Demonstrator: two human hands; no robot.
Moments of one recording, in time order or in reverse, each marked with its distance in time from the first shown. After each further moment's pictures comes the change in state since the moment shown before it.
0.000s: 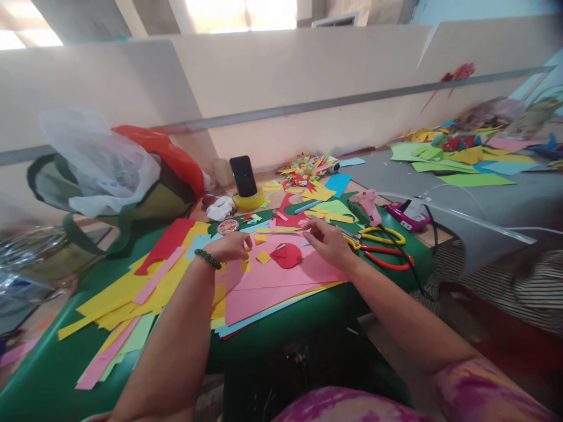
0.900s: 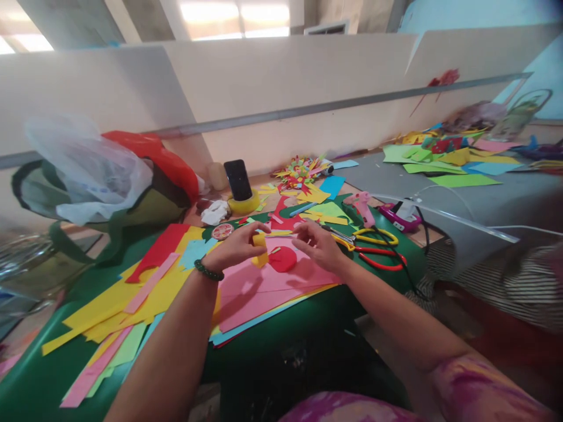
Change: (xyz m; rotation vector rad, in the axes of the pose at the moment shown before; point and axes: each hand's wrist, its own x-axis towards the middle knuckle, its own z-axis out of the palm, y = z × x) left_hand -0.008 0.031 0.010 -0.431 0.188 0.371; right_hand -0.001 -0.008 0.002 0.248 -0.101 0.043
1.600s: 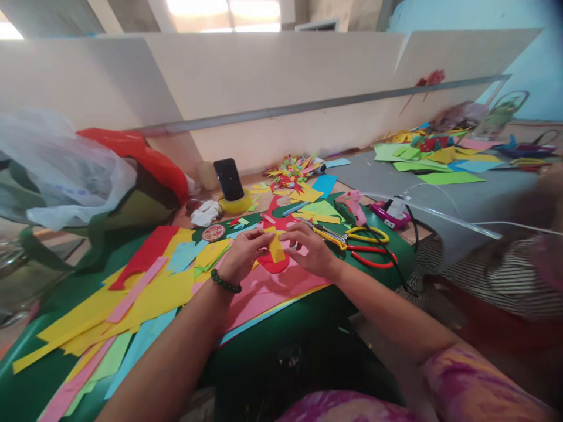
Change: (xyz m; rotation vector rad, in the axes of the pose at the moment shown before) left_hand 0.013 0.011 0.049 -0.842 0.235 -0.170; right_hand -0.004 0.000 0.001 -0.106 -0.005 -0.330
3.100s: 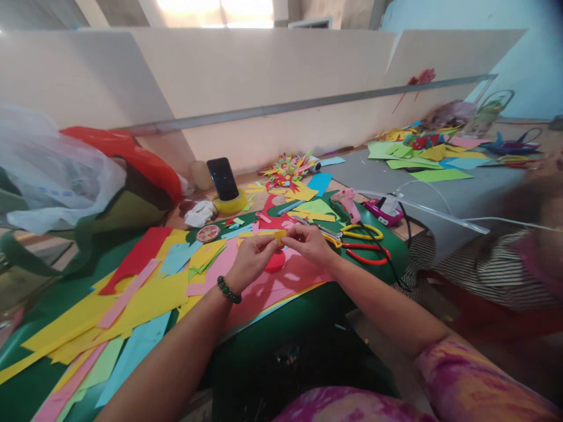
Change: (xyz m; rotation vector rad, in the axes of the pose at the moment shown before) left_hand -0.012 -0.004 0.014 0.558 -0.071 0.298; right_hand 0.010 0.003 -0.003 0.207 0.040 0.419
